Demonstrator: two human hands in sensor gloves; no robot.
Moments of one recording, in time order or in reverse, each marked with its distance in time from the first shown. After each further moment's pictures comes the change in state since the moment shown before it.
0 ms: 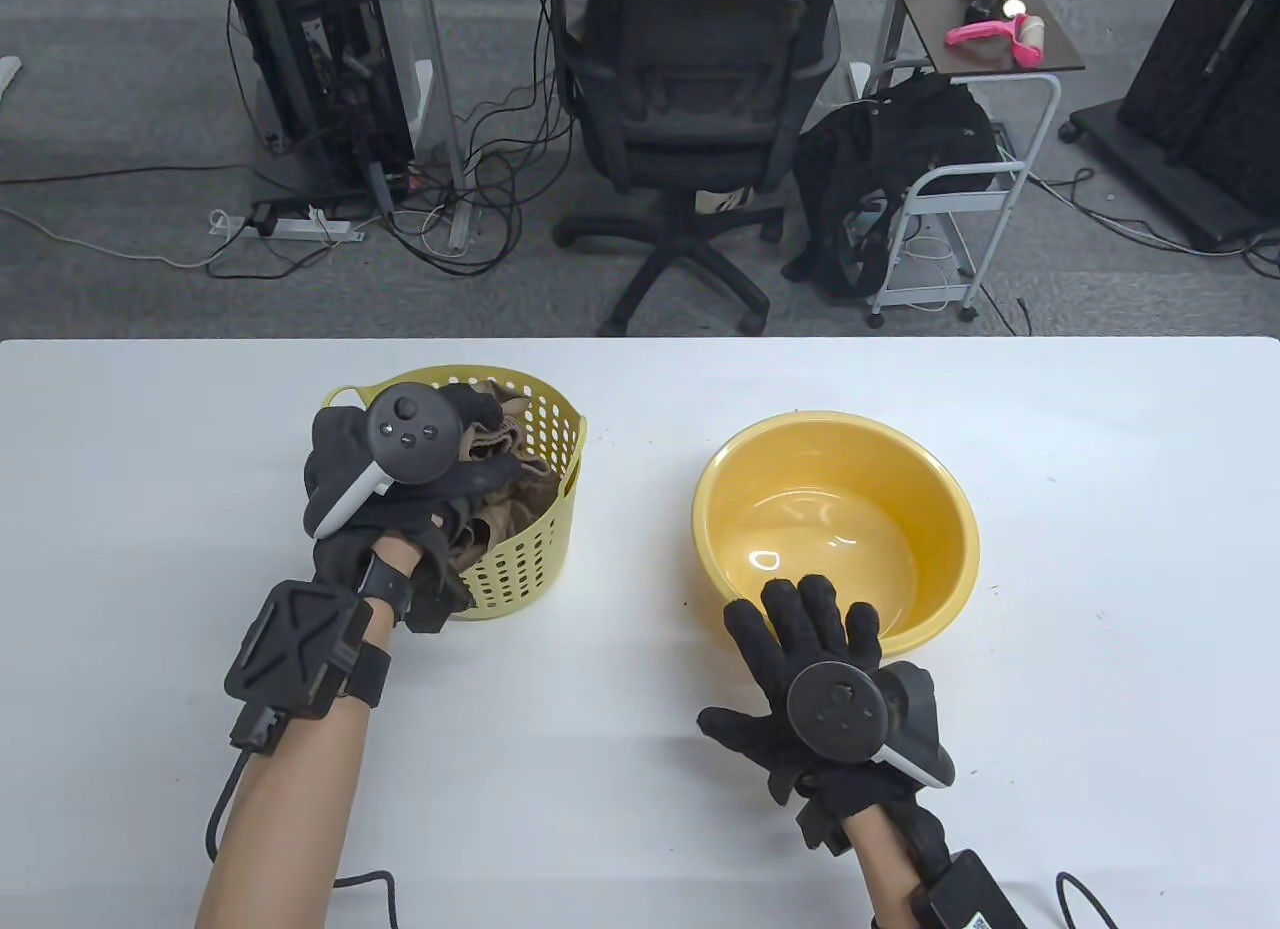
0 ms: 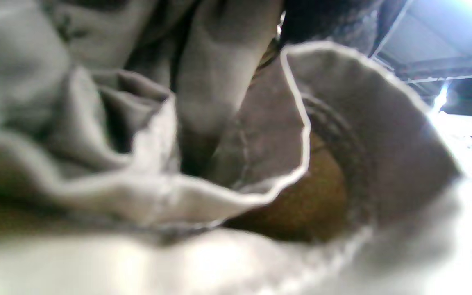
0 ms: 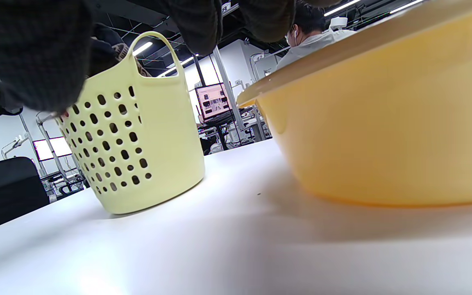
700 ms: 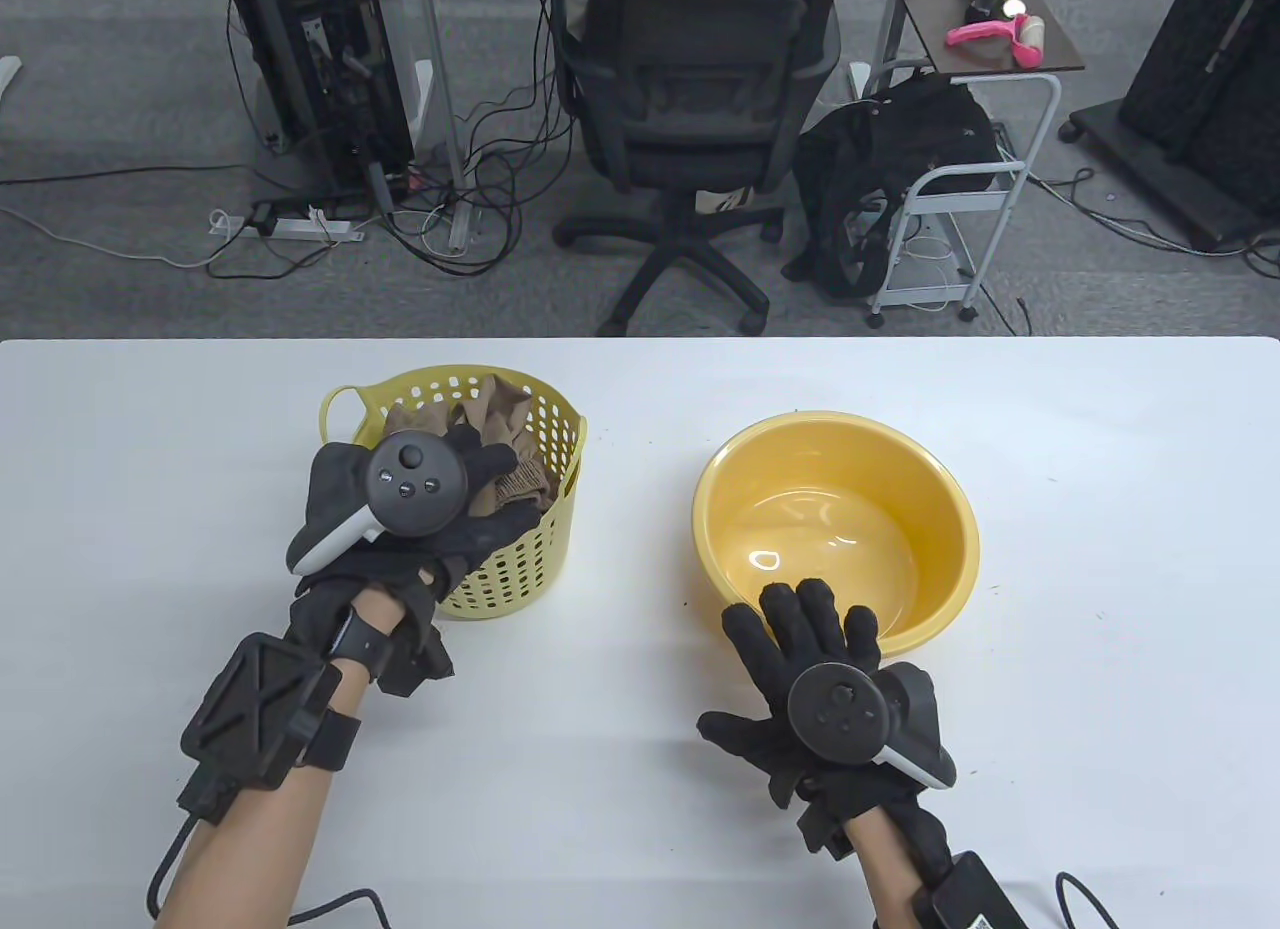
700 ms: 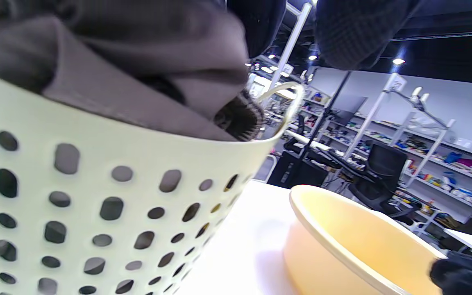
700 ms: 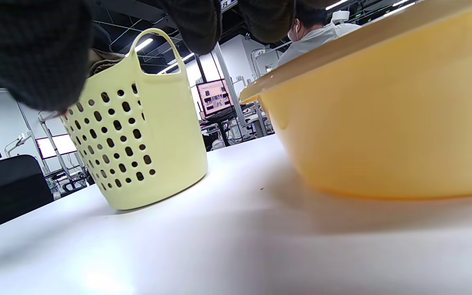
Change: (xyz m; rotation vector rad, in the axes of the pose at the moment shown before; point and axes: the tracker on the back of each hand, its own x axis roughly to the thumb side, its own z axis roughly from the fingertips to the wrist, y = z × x) left_hand 0.020 0.003 0.050 -0.126 -0.178 0.004; right_hand 0.000 0.001 0.001 0.018 -0.003 -0.009
